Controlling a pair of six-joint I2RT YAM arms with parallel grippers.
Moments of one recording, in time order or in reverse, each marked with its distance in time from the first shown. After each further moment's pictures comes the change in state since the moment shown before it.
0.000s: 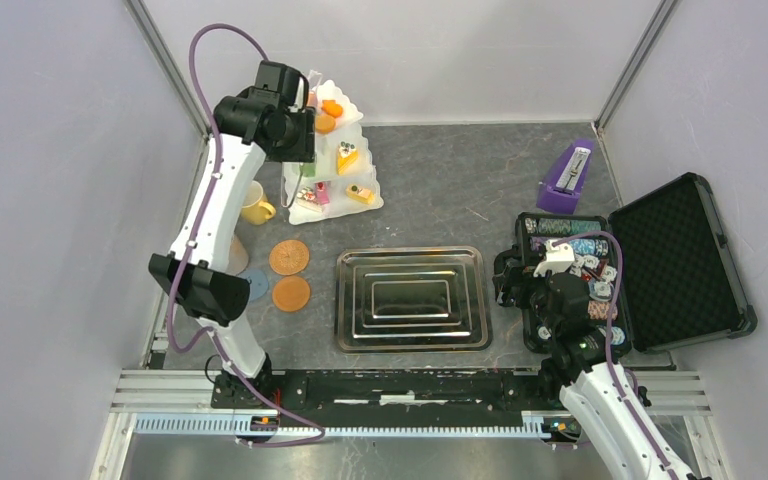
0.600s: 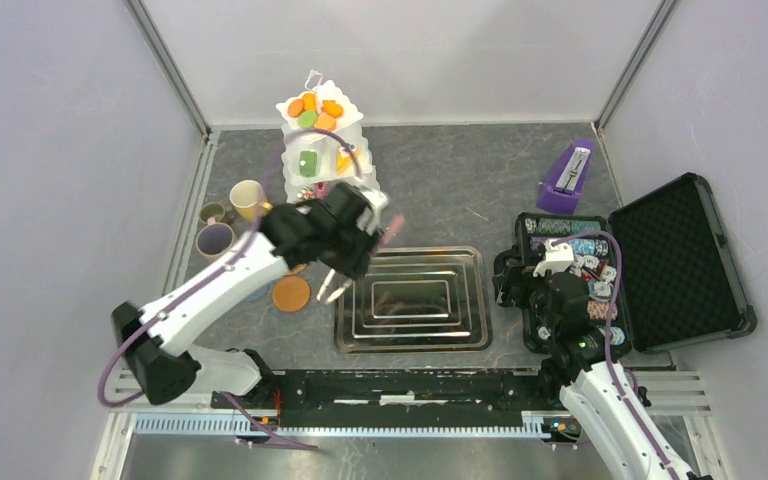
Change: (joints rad) left arm -0.447 -0.494 -0.735 0.208 0.093 -0.011; right arm 0.000 0.013 0.000 0.009 0.000 -0.001
